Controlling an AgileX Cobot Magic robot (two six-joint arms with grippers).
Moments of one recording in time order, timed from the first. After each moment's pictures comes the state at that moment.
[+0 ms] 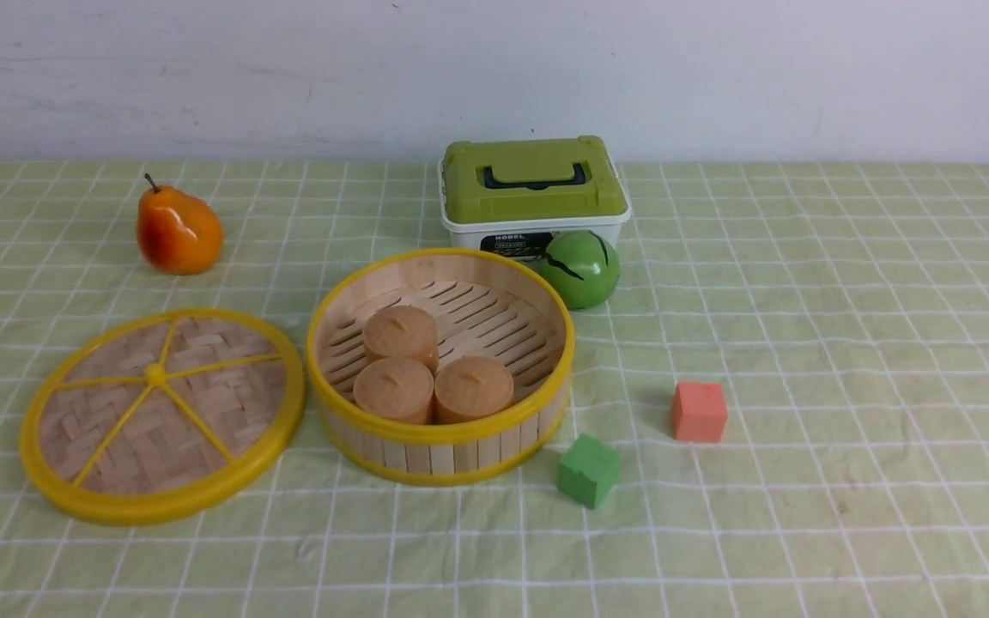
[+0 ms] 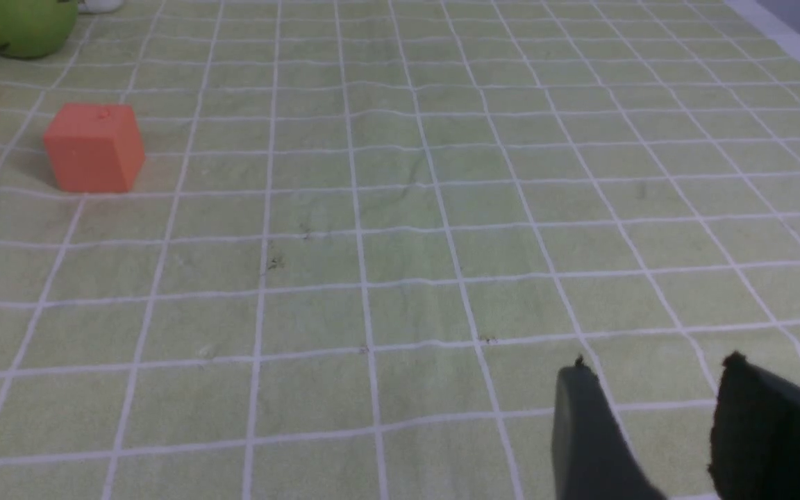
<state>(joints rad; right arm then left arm) -0.10 -0.01 0.02 -0.05 0.38 0.08 0.02 0.10 -0.36 -0.51 0.48 0.32</state>
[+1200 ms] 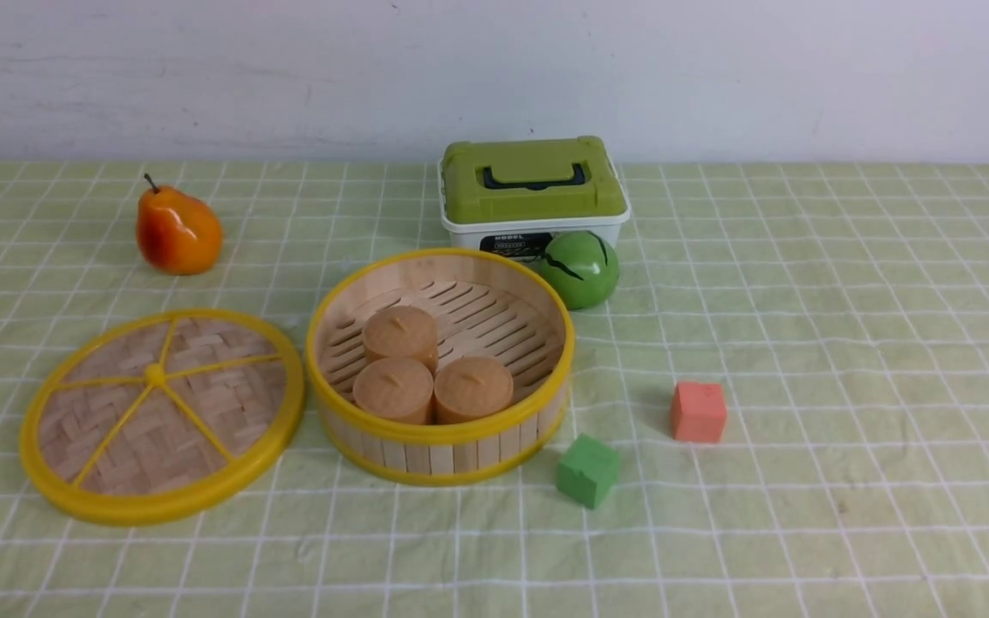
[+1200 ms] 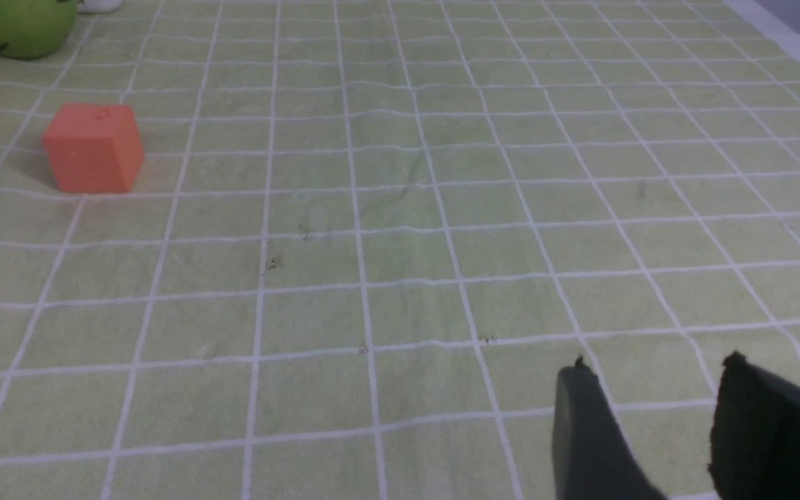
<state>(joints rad) -0.10 -0.01 0.02 -0.05 0.38 0.08 -0.06 -0.01 -0.04 -0.21 0.37 0.17</state>
